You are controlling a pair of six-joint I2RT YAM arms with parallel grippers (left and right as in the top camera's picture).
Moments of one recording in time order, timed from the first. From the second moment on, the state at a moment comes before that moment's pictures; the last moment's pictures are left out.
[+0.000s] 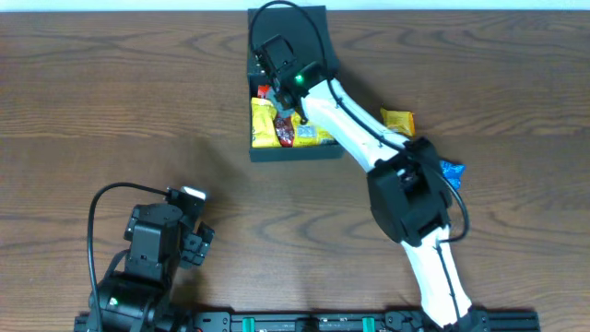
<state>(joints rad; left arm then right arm) -0.27 0.57 0.55 -0.87 -0.23 0.23 0.60 2.31 1.99 -0.79 0.33 -0.02</state>
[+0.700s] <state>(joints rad) -0.27 0.57 0.55 -0.87 -0.23 0.23 0.60 1.98 1.57 -0.79 0.18 0.19</state>
